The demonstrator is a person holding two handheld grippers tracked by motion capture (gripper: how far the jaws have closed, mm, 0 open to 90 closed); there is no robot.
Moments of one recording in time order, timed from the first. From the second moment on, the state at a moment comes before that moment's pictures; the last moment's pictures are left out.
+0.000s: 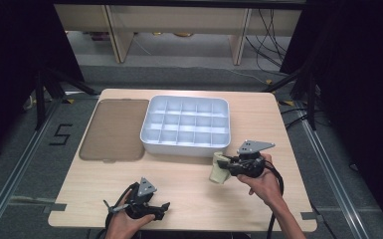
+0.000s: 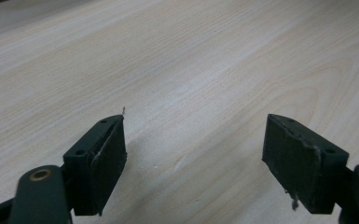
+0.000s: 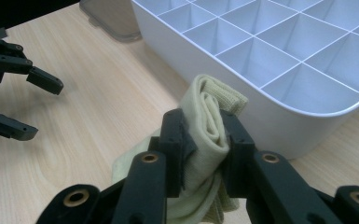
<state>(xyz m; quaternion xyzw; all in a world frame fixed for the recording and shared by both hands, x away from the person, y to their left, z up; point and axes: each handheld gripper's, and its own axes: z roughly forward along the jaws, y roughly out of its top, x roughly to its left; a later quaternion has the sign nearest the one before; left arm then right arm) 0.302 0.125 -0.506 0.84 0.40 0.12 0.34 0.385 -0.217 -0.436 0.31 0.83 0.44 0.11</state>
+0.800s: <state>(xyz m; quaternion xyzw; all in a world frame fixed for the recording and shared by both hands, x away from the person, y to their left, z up) 0.302 0.122 -0.507 0.84 0.41 0.12 0.35 0.400 -0.220 -0.419 0.32 0.85 0.41 0.12</state>
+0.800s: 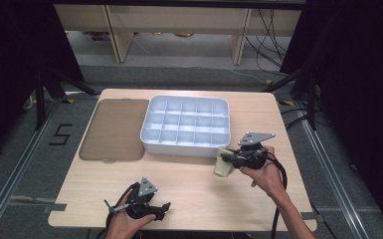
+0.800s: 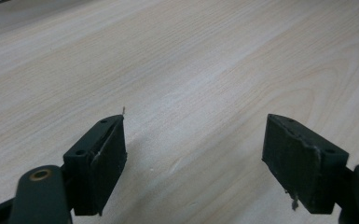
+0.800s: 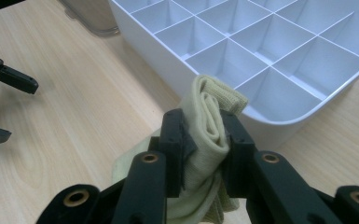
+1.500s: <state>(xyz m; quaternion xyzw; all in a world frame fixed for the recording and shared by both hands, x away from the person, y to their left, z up) 0.302 0.122 -0.507 0.84 0.40 0.12 0.35 0.421 -0.212 -0.389 0.32 0.85 0.40 0.14</state>
